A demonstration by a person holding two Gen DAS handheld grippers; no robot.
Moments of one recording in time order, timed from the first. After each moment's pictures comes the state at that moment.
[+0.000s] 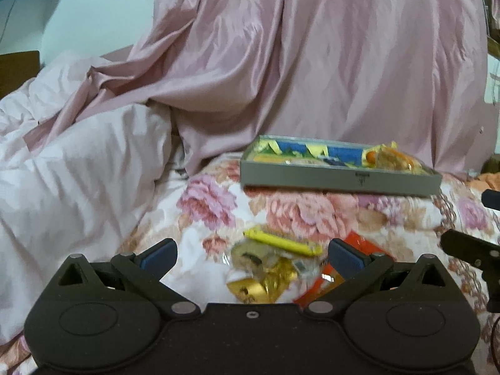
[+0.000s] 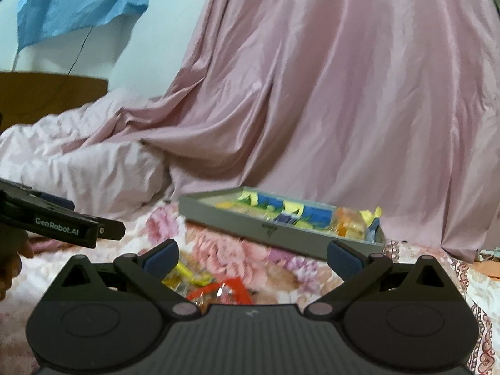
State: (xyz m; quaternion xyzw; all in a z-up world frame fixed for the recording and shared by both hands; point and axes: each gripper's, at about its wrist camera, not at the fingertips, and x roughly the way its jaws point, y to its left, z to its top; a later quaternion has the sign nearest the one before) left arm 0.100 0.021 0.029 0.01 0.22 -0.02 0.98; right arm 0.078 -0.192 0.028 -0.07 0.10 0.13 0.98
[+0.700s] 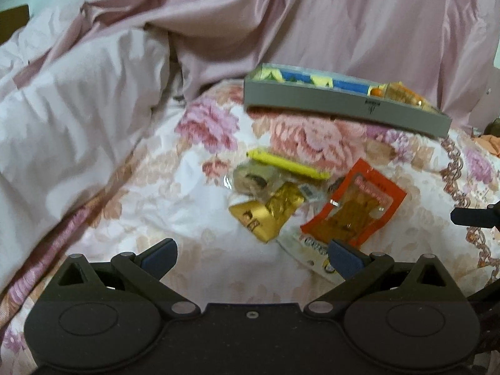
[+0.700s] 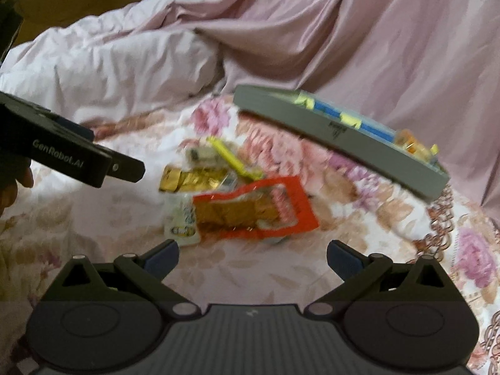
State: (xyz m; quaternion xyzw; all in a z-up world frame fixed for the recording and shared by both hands) left arm 0.108 0.032 -0.005 -0.01 0.34 -0.02 0.94; right arm 0.086 -0.153 -0.020 -0.16 0.27 0.19 0.93
